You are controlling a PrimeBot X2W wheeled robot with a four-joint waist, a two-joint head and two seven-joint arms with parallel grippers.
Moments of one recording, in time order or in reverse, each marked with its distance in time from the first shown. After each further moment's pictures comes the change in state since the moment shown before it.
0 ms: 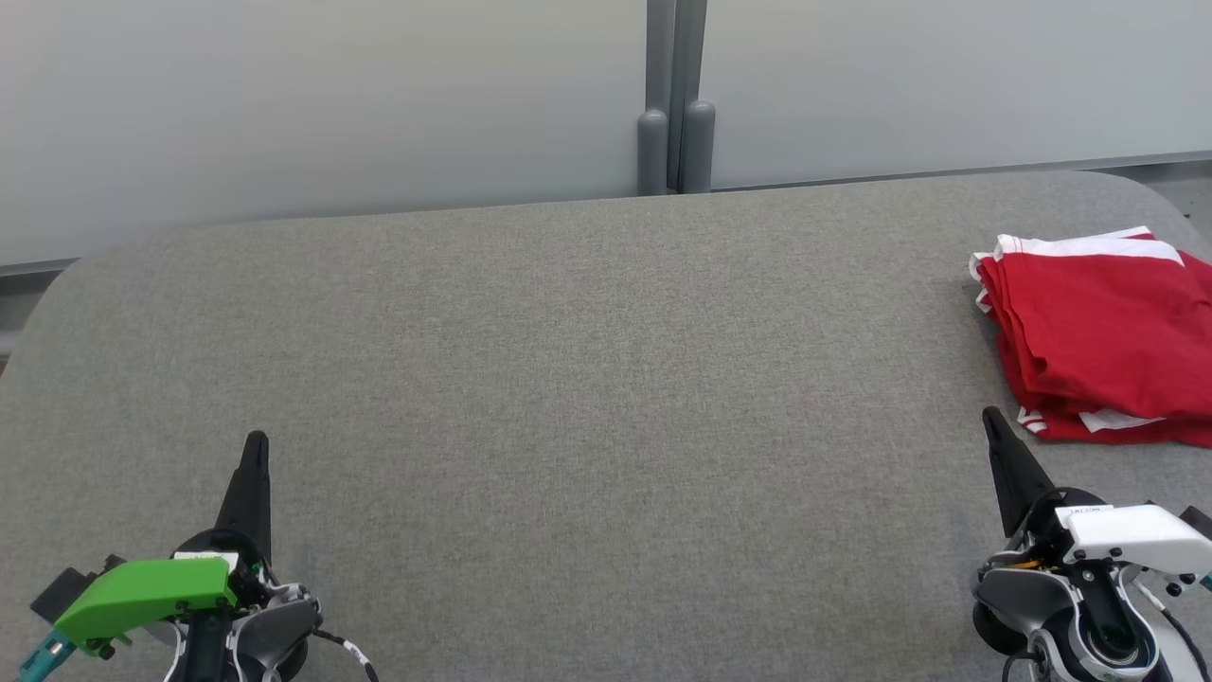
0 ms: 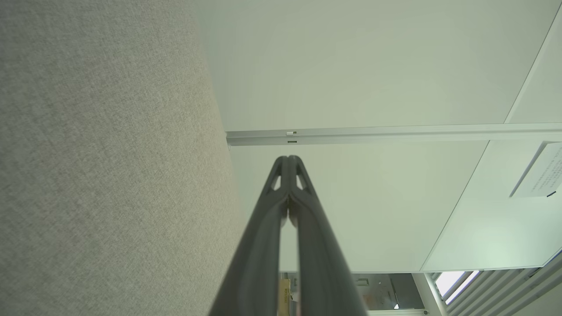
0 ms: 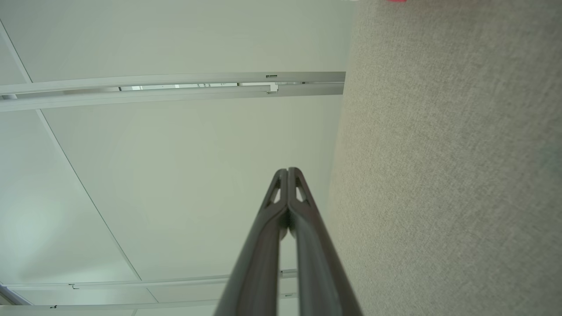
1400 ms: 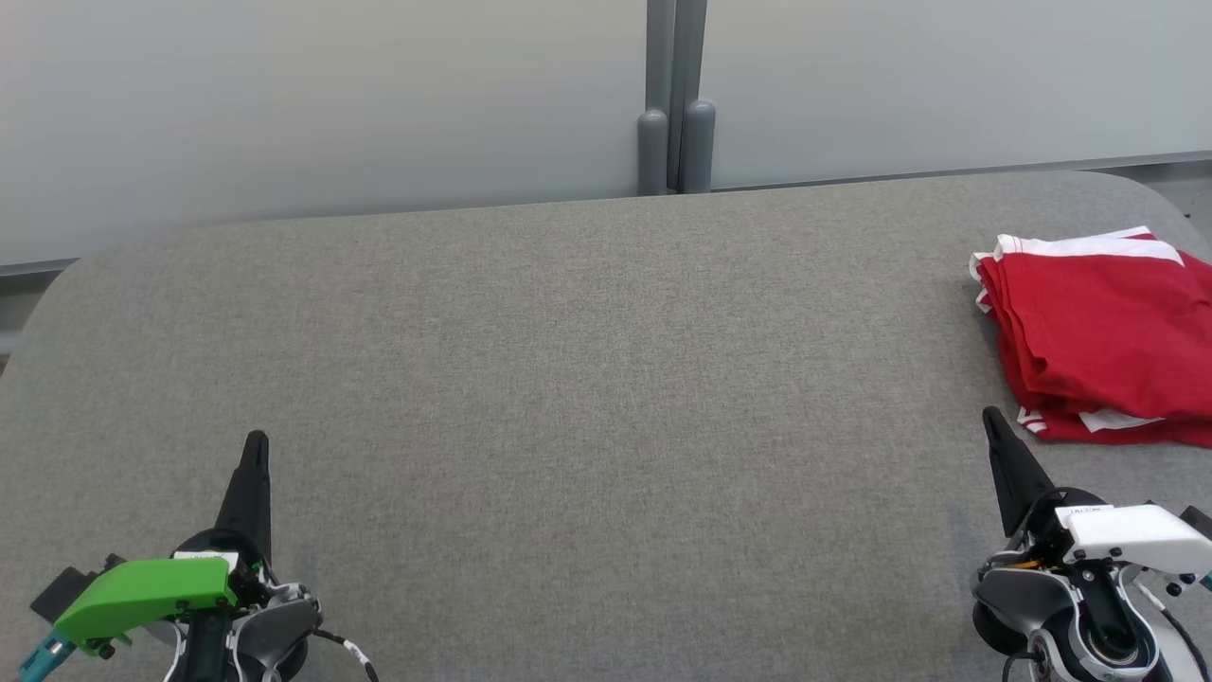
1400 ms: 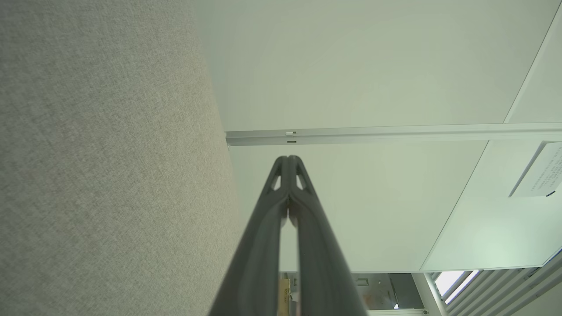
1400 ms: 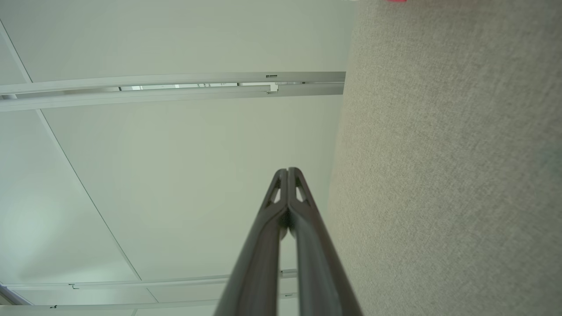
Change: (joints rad) left arm -0.001 0.000 0.000 0.000 0.000 -0.001 0.000; right arm 0.000 0.000 0.000 0.000 0.000 0.000 0.000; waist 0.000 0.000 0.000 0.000
